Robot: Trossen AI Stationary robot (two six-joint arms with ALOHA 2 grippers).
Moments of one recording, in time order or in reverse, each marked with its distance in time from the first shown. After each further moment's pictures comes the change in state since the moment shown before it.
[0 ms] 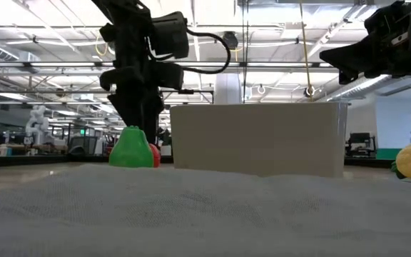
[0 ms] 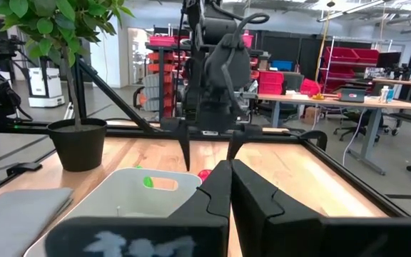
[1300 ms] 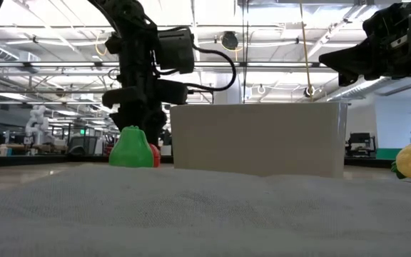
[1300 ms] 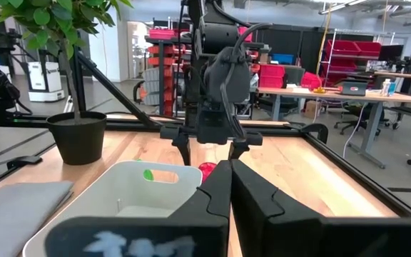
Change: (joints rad) left arm -0.001 0.089 0.000 0.035 -0.019 0.007; right arm 0.000 0.017 0.000 -0.009 0.000 0.000
